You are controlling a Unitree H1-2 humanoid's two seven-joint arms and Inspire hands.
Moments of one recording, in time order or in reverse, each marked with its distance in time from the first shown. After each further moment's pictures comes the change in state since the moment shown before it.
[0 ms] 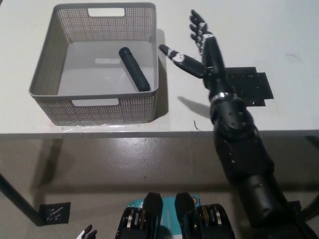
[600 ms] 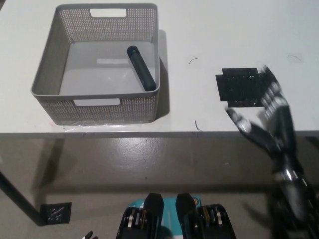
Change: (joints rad) left_arm 0.033 0.001 -0.006 -0.002 0.001 0.000 0.000; right_arm 0.611 -0.102 0.004 -0.659 0.072 0.081 0.042
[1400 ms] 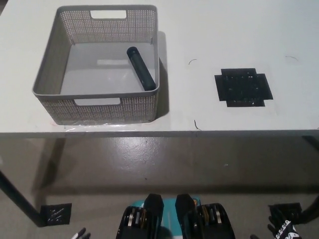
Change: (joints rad) left_arm -0.011 0.026 0.025 -0.038 -0.015 -0.001 -0.003; right_arm 0.440 -0.061 0.015 0.251 0.190 -0.166 0.165
